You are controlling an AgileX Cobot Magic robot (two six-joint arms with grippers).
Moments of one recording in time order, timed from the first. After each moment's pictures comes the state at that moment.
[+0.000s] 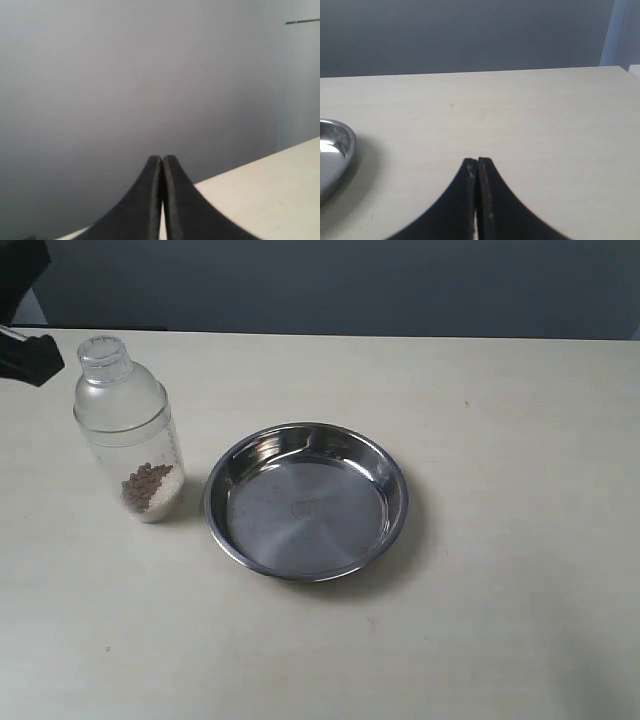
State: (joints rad) left arm -0.11 0.89 -0.48 0.44 -0.47 -0.36; right arm 0.00 0.00 0.00 0.06 0.31 0.00
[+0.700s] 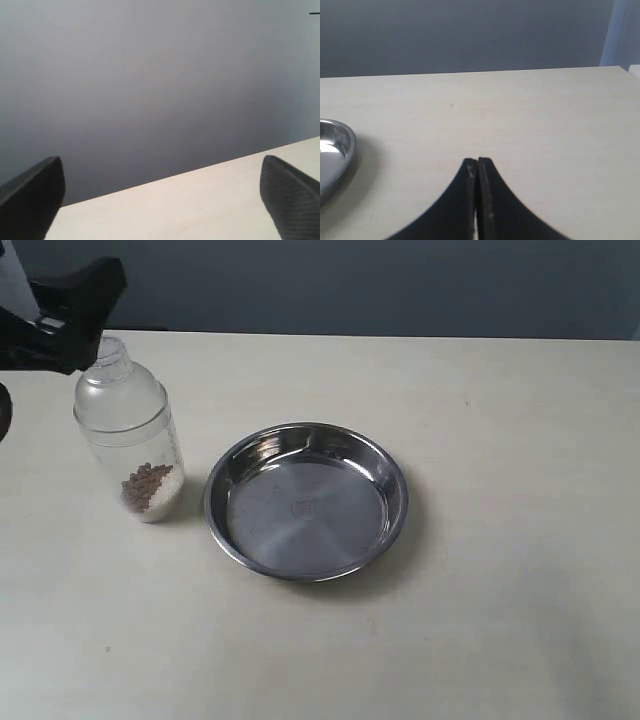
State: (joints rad) left arm -0.12 1.02 -0.48 0.27 -0.51 -0.23; right arm 0.00 0.00 0.00 0.06 0.31 0.00
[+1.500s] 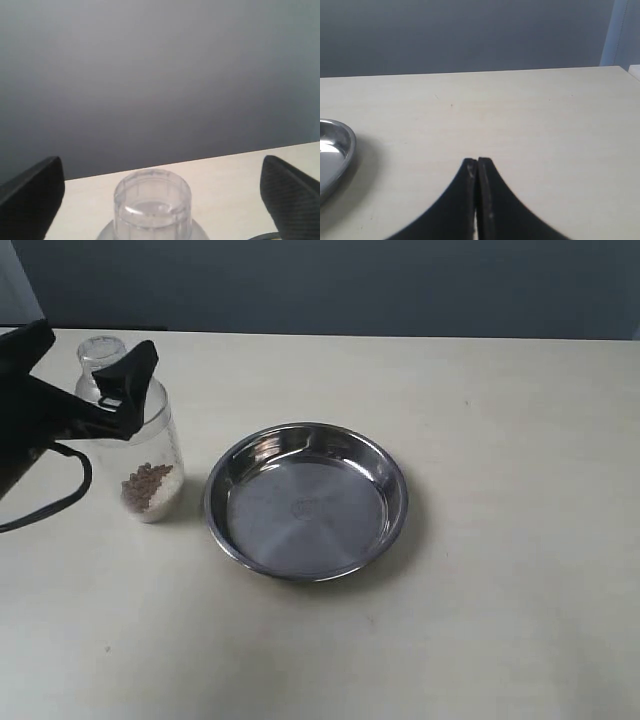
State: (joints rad) left arm -0.12 1.48 -0.31 0.06 -1.16 -0.09; right arm 0.00 0.00 0.00 0.06 0.31 0.00
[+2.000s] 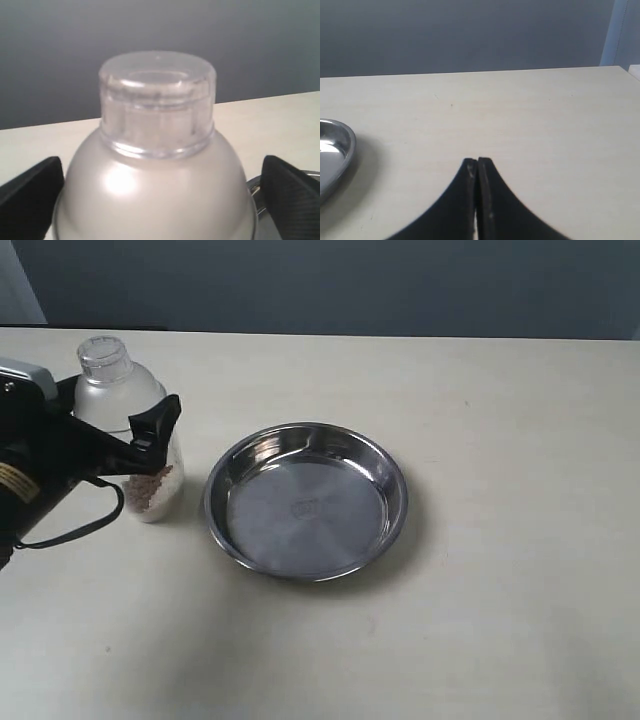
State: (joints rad) left arm -0.12 1.71 -0.32 0.06 -1.21 -0.09; right arm 0.00 0.00 0.00 0.06 0.31 0.00
